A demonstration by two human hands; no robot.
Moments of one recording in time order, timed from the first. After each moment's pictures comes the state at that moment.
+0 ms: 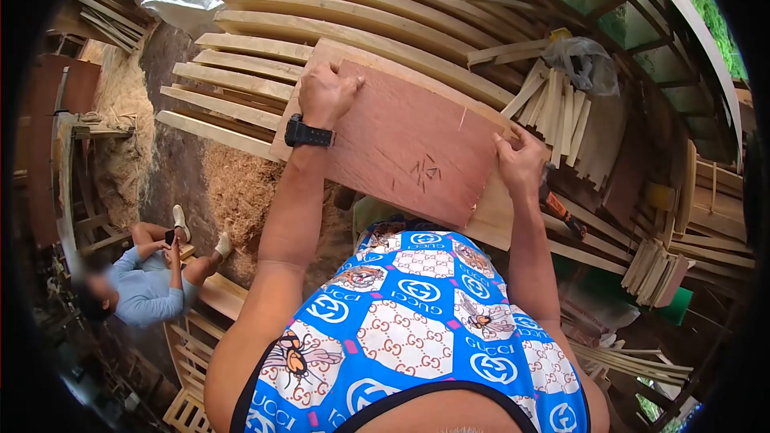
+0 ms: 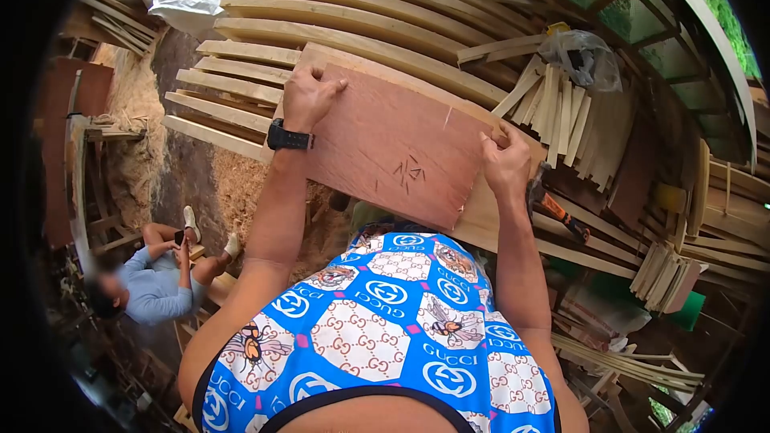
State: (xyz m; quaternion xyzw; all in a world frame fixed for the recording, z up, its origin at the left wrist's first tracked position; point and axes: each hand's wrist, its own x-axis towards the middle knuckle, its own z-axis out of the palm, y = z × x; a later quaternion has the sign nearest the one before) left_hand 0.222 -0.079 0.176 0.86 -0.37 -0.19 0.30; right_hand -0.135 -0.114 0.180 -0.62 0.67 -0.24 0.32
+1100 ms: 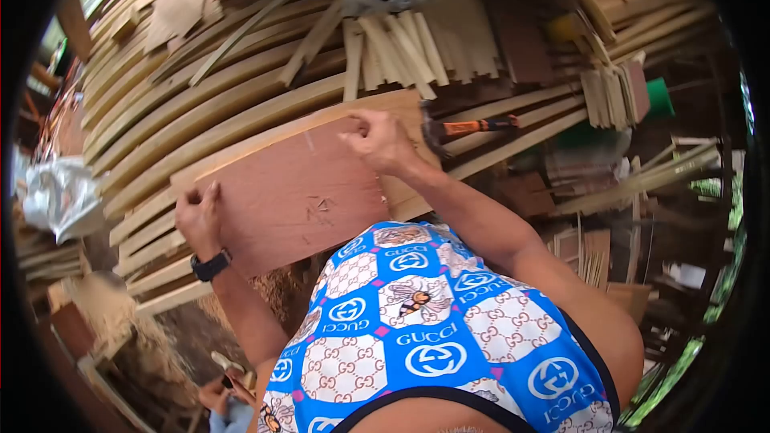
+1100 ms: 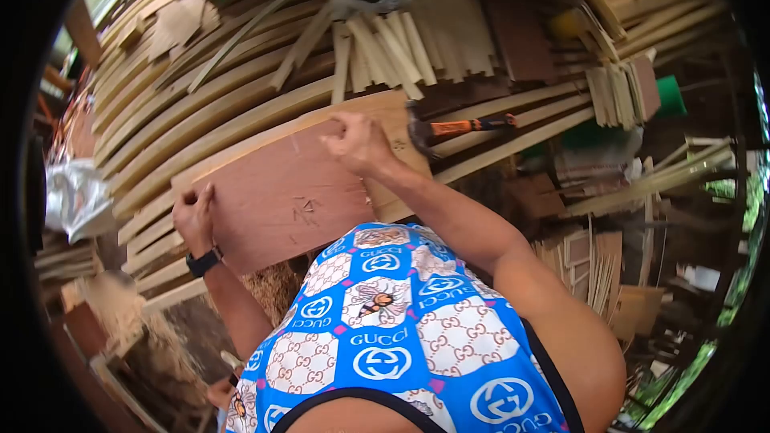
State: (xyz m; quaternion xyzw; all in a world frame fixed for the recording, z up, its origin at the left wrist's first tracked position) left_hand 0.256 -0.090 0.141 0.79 -0.50 -0.15 0.32; right_hand -0.129 -0.112 0.188 -0.57 0.67 -0.26 0.39
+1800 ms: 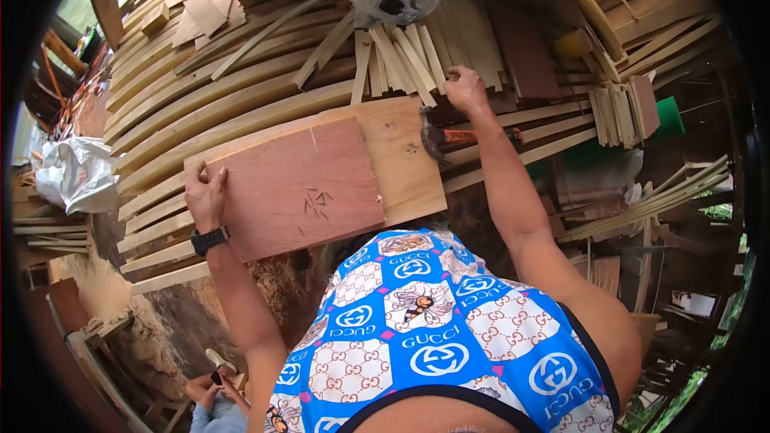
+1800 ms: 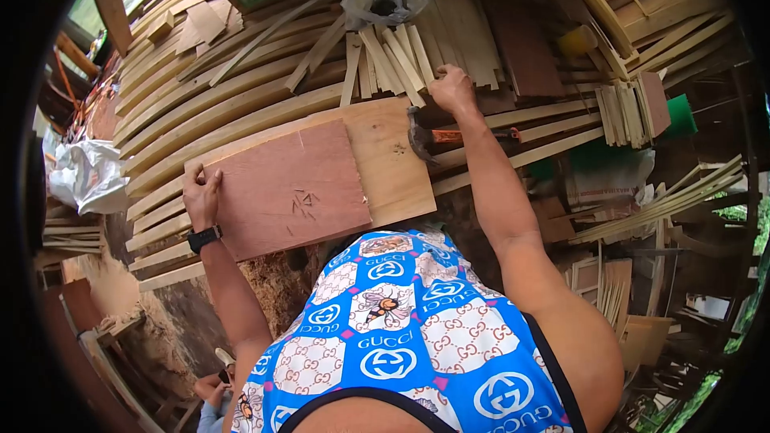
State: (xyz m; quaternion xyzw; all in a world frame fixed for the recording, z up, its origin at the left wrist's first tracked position) left_hand 0.256 -0.096 0.137 0.78 -0.52 -0.17 0.30; right_hand -0.309 -0.187 0.165 -0.53 0.80 -0.21 0.18
